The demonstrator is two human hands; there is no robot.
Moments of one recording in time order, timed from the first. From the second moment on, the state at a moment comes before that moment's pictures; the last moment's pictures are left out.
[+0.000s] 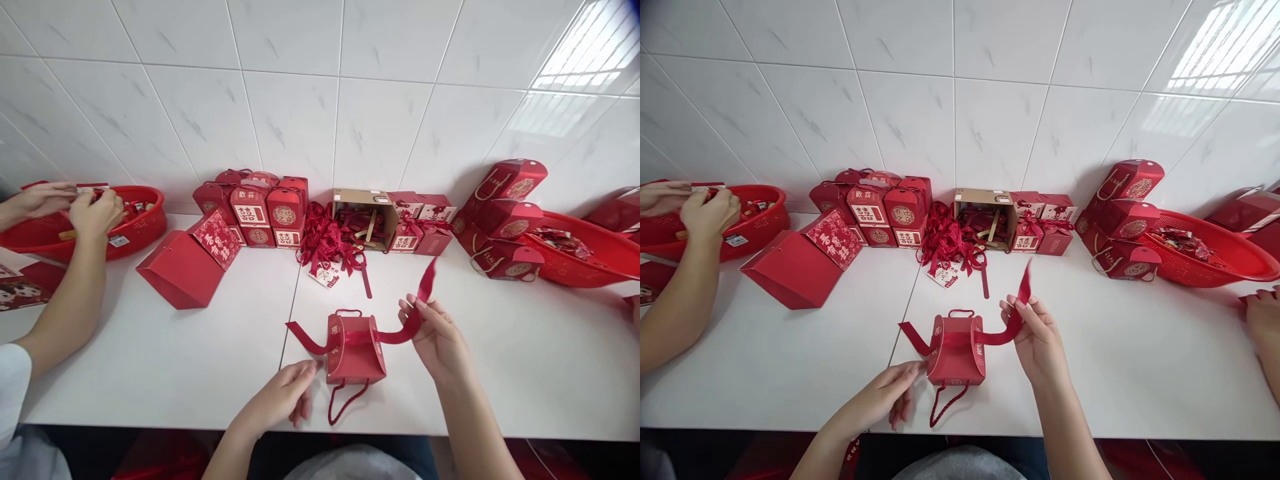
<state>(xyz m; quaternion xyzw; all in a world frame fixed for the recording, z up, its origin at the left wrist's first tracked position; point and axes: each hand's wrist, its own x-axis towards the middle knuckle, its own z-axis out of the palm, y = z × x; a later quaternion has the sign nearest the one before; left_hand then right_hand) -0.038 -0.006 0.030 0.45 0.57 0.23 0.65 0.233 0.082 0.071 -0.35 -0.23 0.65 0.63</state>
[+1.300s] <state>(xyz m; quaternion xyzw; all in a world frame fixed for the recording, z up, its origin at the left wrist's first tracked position) 0.011 0.044 0.153 0.41 0.44 0.73 0.31 0.221 0.079 0.136 -0.32 -0.47 0.48 0.67</state>
